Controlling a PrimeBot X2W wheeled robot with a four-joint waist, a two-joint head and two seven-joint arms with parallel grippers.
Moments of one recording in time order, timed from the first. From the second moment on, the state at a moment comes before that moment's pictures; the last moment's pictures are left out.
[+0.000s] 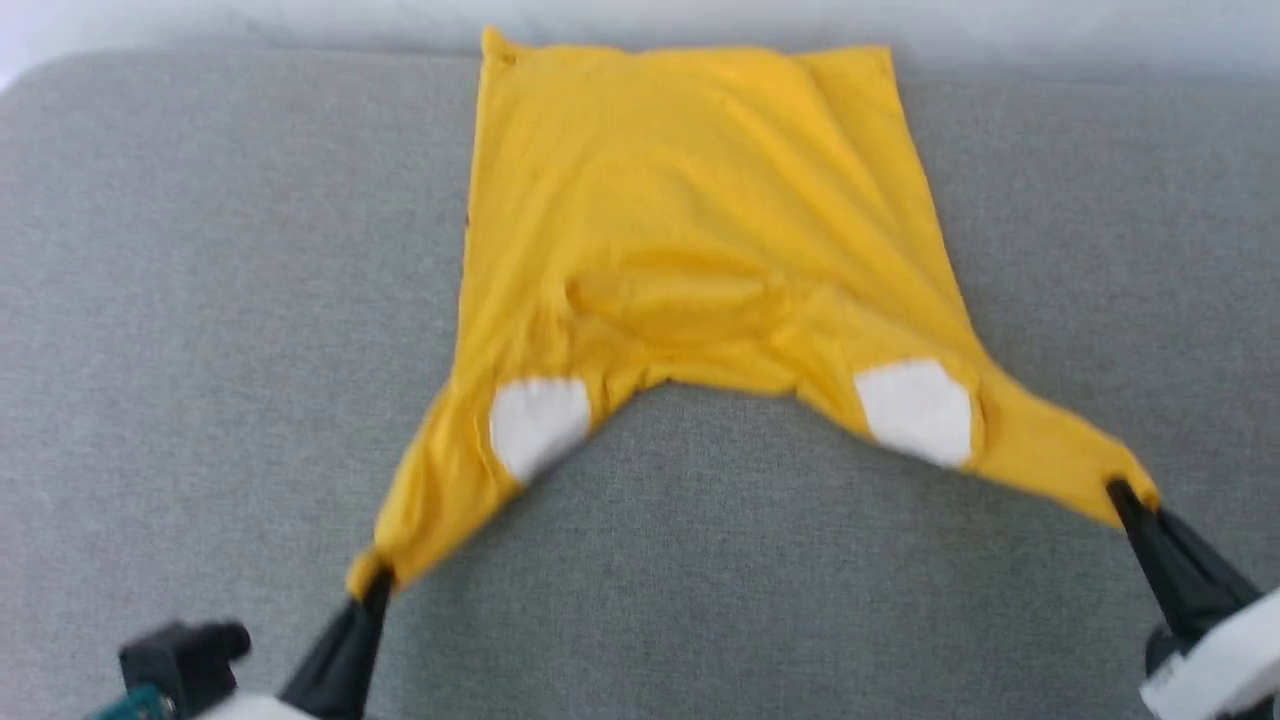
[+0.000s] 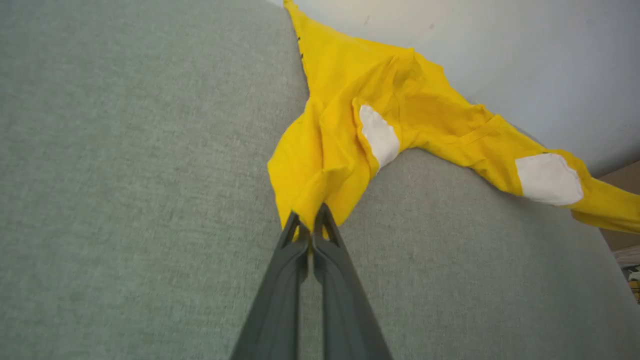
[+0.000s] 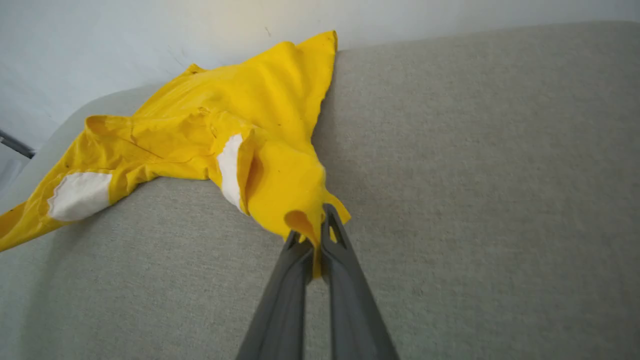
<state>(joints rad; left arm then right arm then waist) 0.26 0.26 -0.05 -0.32 -0.61 -0.03 0.16 0.15 -0.25 -0.11 -0.32 0.58 0.13 0.35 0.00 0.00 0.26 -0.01</state>
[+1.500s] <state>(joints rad) 0.45 0.32 -0.09 -0.36 -0.55 0.07 0.25 0.40 -0.28 -0.18 -0.03 0.55 0.13 0.42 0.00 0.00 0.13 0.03</state>
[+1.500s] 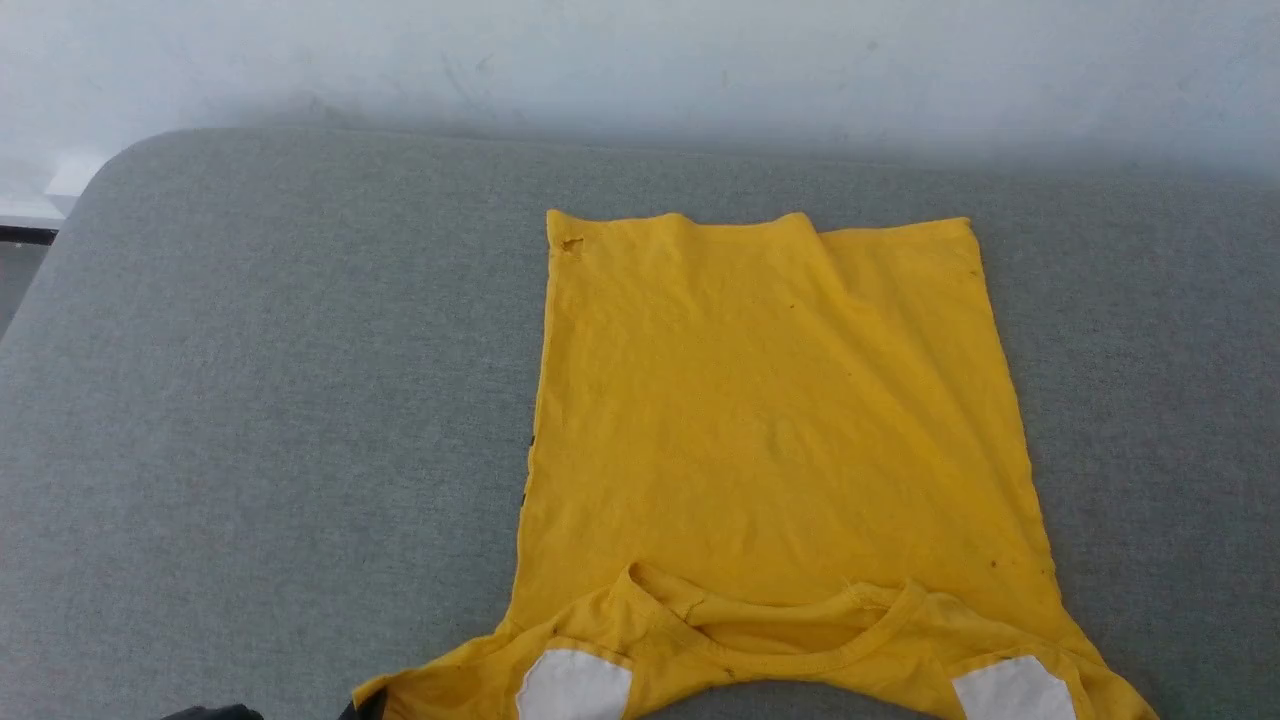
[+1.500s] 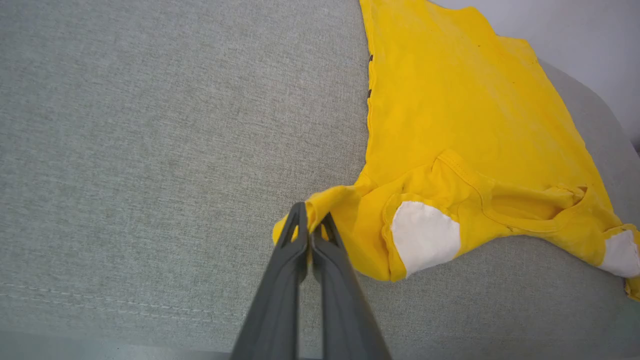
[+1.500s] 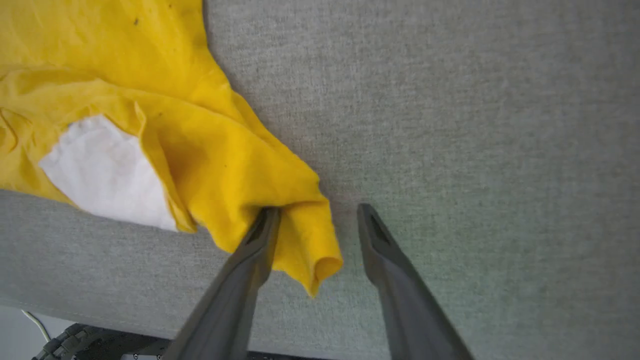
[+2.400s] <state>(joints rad) 0.27 0.29 -0.17 -0.50 -0.48 0.06 0.21 -0.75 -0.43 -0.19 -0.10 0.37 0.13 0.85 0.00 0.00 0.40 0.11</state>
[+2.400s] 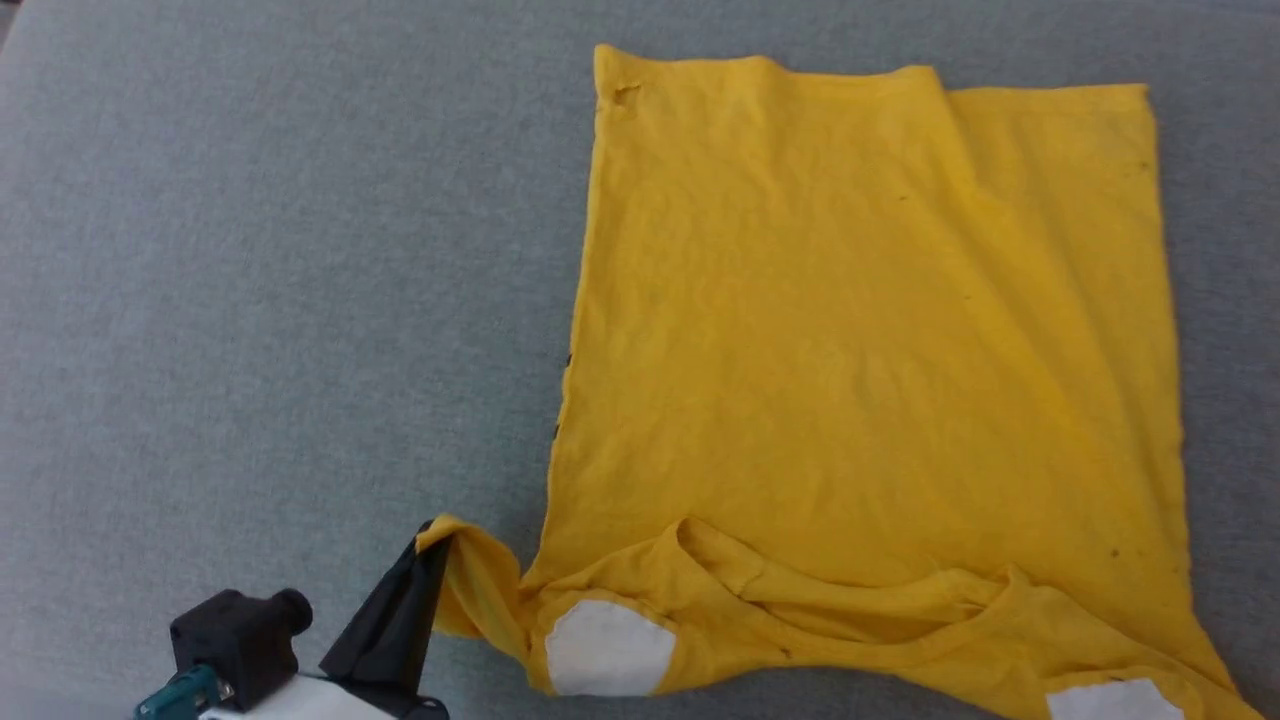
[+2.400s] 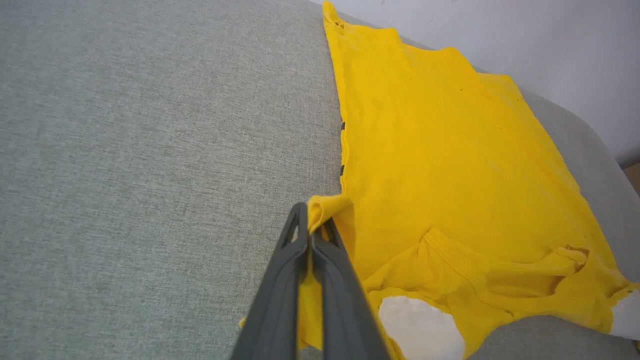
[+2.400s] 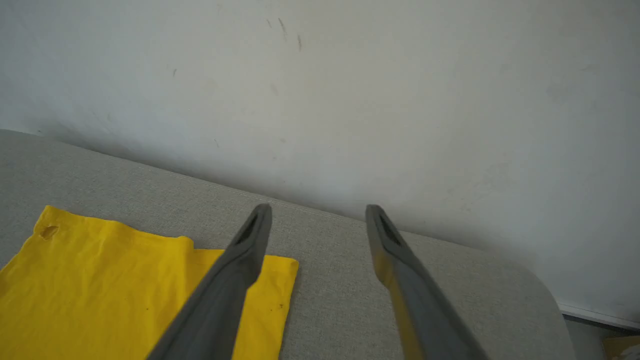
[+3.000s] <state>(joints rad) 0.16 0.24 -0.24 -0.43 -0.47 0.02 0.14 -0.81 -0.31 -0.33 0.11 0.04 0.13 0.99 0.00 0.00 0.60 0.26</state>
